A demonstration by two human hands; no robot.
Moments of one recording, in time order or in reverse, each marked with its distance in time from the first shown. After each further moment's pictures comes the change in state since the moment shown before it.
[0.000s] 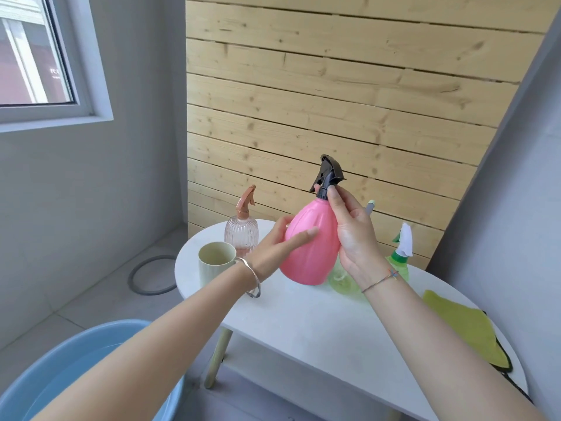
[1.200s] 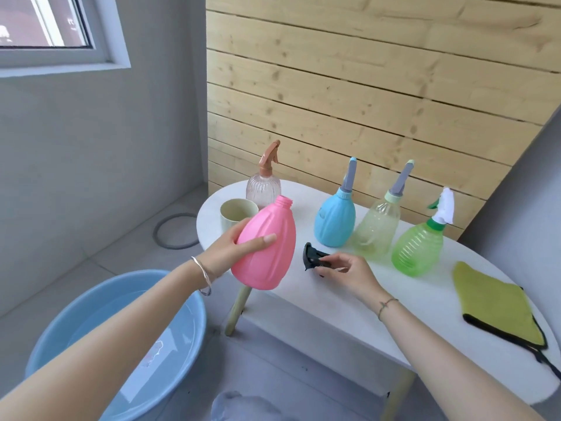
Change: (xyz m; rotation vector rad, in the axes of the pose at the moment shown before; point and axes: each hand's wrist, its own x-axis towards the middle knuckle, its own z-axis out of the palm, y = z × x) left_hand -0.062 -0.069 -0.072 -0.026 0.072 -0.180; right_hand -0.026 0.151 -0.089 -0.722 -0.355 0.265
